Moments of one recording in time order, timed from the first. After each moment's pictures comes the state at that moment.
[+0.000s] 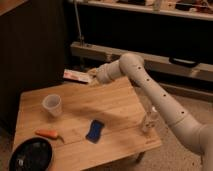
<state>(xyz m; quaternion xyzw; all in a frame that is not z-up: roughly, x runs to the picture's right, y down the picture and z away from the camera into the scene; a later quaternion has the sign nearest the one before) -0.072 -0.049 0.751 0.41 -0.15 -0.90 0.07</state>
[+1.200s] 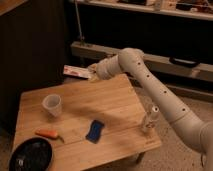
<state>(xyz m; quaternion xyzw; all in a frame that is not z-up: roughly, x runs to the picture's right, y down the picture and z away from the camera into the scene) -0.077 -0.081 0.720 0.40 -0.13 -0.91 0.05</state>
